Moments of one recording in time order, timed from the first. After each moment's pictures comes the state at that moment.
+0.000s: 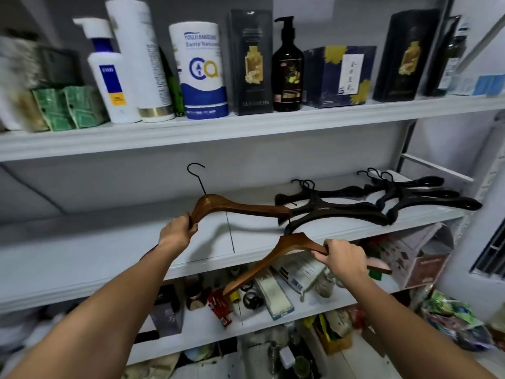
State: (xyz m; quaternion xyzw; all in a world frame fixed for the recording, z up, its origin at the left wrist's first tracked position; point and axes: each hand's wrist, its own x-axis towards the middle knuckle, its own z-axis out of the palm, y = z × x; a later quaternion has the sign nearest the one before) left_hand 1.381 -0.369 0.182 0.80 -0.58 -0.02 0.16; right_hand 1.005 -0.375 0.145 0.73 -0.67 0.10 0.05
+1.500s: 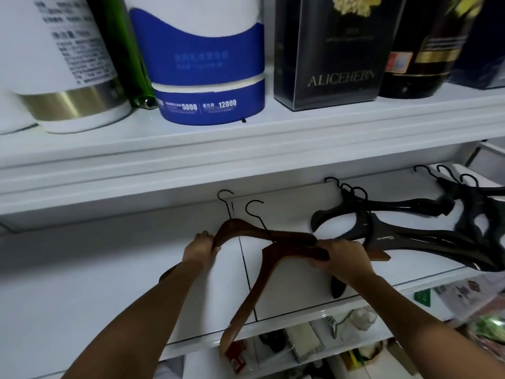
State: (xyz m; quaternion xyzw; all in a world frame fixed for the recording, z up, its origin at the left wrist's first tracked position) left_hand 1.456 -0.613 0.052 0.76 -0.65 -0.09 0.03; right_hand 1.112 -0.609 0.106 0.83 -0.55 0.08 0.02
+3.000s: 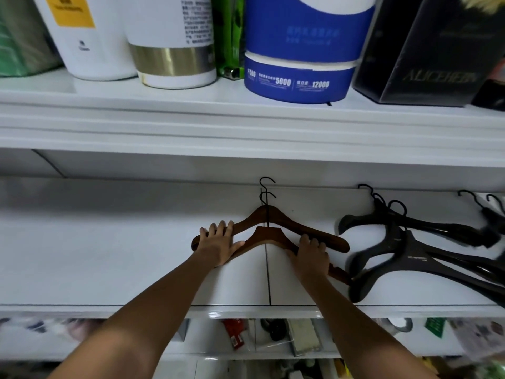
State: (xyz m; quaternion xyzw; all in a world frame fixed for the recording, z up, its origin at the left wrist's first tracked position) left_hand 1.456 -0.559 0.048 0.77 -0.64 -0.06 -0.06; right_hand 1.230 -0.603 0.053 0.76 -0.65 0.05 -0.08
